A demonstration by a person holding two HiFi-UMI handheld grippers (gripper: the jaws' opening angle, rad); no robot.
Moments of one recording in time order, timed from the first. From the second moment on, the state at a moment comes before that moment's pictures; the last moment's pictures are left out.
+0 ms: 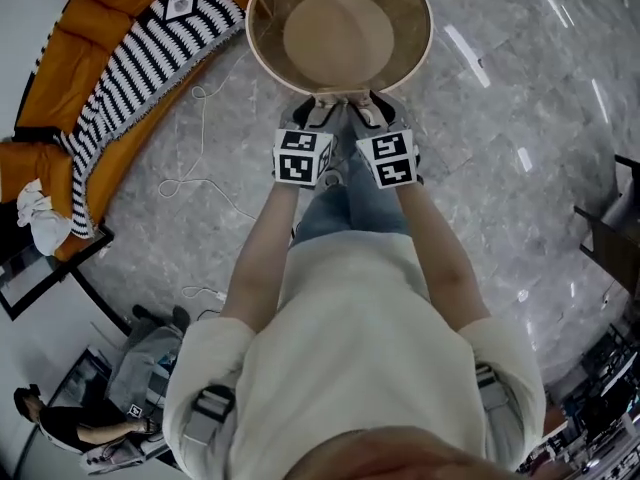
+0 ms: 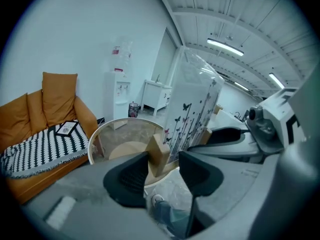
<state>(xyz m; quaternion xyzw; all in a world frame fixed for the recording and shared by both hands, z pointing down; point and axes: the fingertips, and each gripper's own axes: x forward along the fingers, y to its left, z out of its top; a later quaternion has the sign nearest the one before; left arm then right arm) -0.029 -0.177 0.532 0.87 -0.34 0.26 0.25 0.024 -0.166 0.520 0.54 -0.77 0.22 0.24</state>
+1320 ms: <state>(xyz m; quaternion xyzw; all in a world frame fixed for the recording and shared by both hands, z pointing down) -0.065 -0.078 0.424 0.89 -0.33 0.24 0.20 -0.009 -0.062 0.414 0.56 -0.79 0.16 0.19</state>
